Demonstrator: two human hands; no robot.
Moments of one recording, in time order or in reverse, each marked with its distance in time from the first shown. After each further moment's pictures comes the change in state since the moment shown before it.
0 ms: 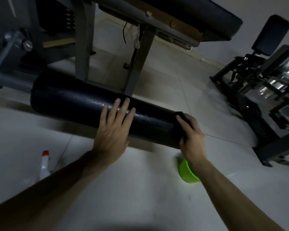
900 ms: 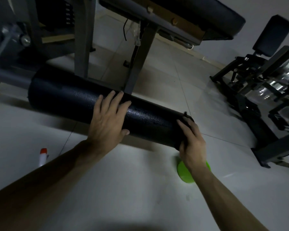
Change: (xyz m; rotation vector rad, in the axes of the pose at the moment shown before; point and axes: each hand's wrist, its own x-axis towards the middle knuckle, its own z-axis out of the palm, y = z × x) left_hand 0.018 -0.016 -0.008 -0.135 0.062 -0.040; right_hand -0.019 -0.004 -0.005 0.052 0.005 0.054
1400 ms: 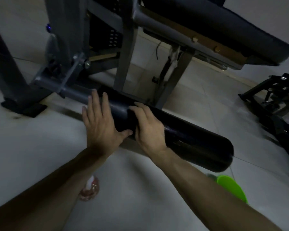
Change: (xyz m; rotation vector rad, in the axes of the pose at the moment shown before) left_hand -0.029 -0.104 -0.041 -0.165 0.163 -0.511; right_hand 0.072 -0.230 0.111 0.142 -0.183 -0.418
